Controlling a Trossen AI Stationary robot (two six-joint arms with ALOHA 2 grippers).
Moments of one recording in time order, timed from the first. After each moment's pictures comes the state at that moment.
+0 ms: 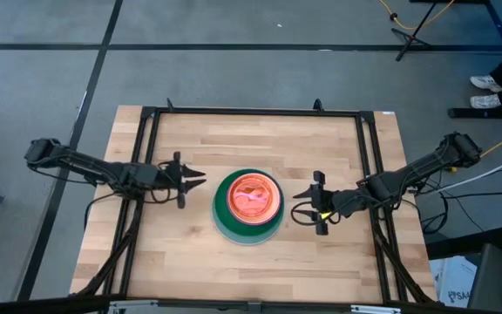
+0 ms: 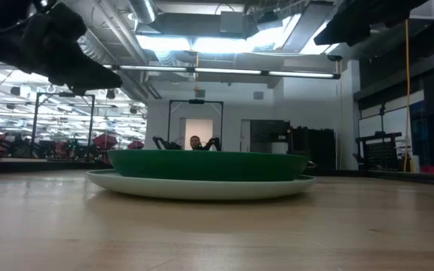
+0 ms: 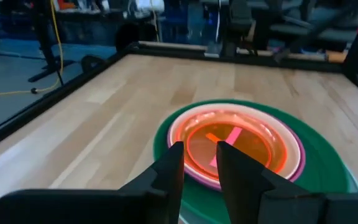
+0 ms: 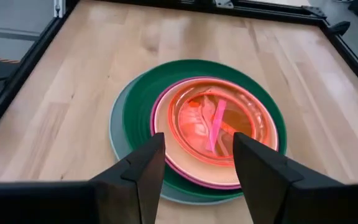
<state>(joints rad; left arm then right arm) -0.16 0.62 0.15 0.24 -0.40 -0.13 0.45 1.11 0.75 -0.21 0.40 0.15</state>
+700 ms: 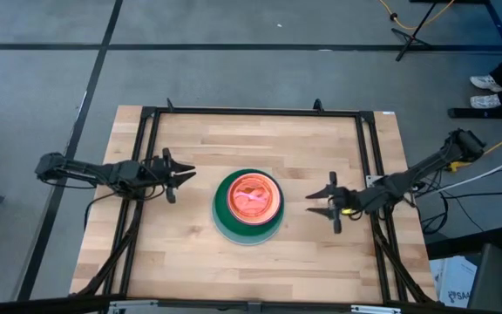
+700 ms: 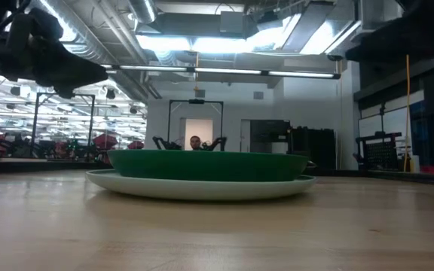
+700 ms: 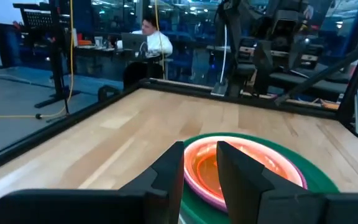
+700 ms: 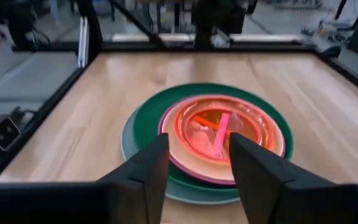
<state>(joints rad) -0.12 0.17 0.01 0.13 -0.40 -0.12 0.52 0.81 0.33 0.19 0.46 0.16</state>
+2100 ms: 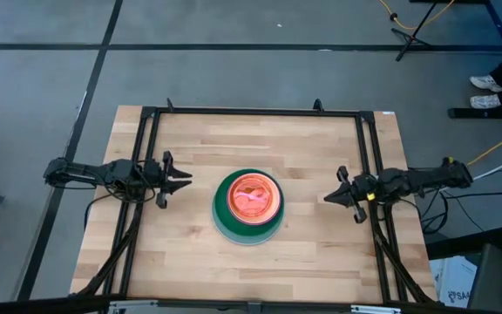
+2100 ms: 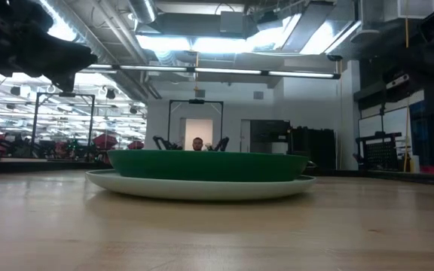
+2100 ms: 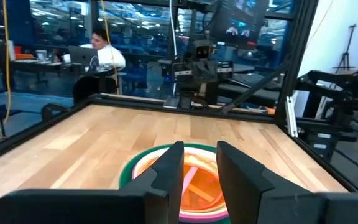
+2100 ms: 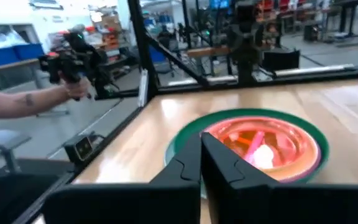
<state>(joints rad) -0.12 0.00 0.01 0.04 -0.19 -0.11 0.23 0.03 0.01 0.02 -0.05 0.16</state>
